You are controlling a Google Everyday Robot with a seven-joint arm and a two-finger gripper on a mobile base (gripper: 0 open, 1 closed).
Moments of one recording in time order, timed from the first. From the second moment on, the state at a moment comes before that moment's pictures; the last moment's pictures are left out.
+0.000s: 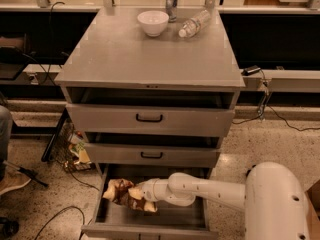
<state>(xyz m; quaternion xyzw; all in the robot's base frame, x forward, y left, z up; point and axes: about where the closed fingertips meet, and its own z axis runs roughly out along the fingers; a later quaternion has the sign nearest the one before) 0.565 0.117 0.298 -0.31 0.82 0.39 0.30</state>
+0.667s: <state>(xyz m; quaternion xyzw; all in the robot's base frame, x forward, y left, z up) 0.572 0.130 0.292 -0.30 0.81 0.40 0.30</state>
